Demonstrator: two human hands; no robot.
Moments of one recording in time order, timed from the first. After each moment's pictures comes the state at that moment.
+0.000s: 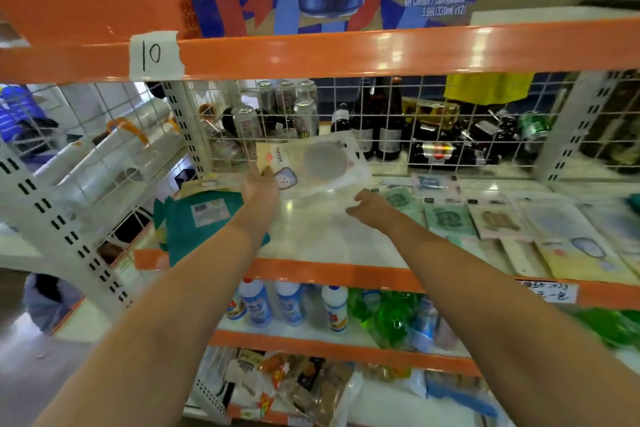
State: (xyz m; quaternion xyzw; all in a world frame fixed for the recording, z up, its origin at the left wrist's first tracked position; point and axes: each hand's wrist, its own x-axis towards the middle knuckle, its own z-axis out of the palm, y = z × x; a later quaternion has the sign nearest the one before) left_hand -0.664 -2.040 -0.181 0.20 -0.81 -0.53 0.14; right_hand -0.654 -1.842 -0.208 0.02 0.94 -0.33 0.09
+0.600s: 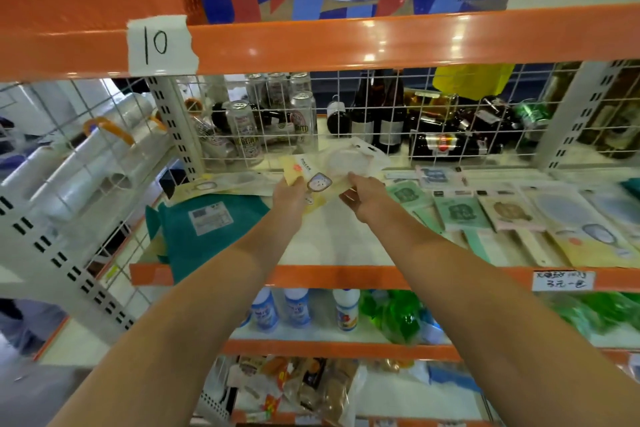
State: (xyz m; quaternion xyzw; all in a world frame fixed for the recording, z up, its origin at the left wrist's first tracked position) left_hand -0.686 -2.019 -0.205 0.20 -0.68 -0.70 0.01; right_hand -0.694 -1.896 -0.212 0.25 0.50 -0.83 0.02
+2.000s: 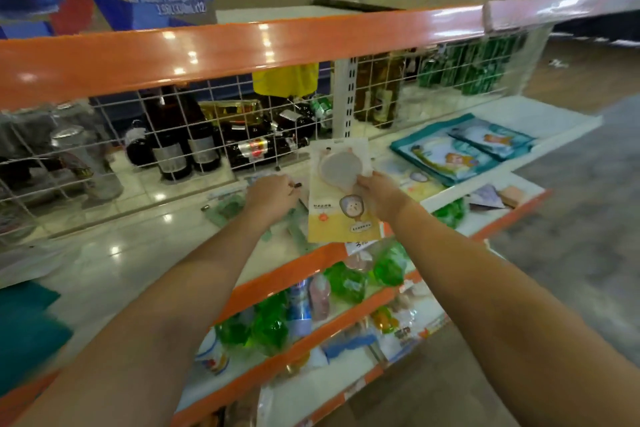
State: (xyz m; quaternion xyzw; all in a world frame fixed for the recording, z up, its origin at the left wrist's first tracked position) left_hand -0.672 -1.770 -0.210 -0.36 -0.92 -0.11 0.04; right_hand -0.547 -1.607 -0.202 0.33 0.65 -0.67 -0.16
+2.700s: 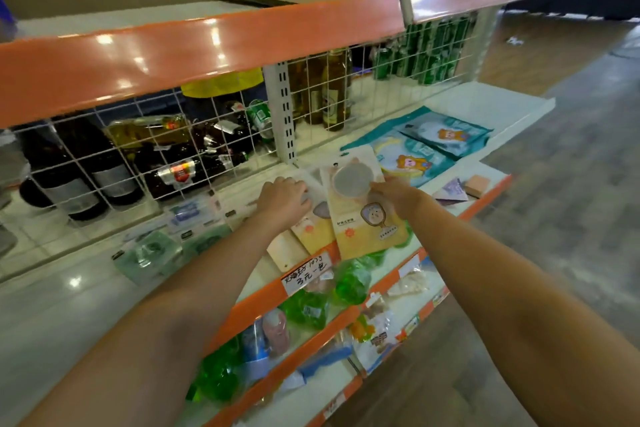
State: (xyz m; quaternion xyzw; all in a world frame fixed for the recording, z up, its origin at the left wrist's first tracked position) left_hand -0.656 -1.608 -0.223 -0.47 -0.88 0.02 0.05; right_hand -0.514 -1.446 -0.223 0.40 0.65 -0.63 -0.15
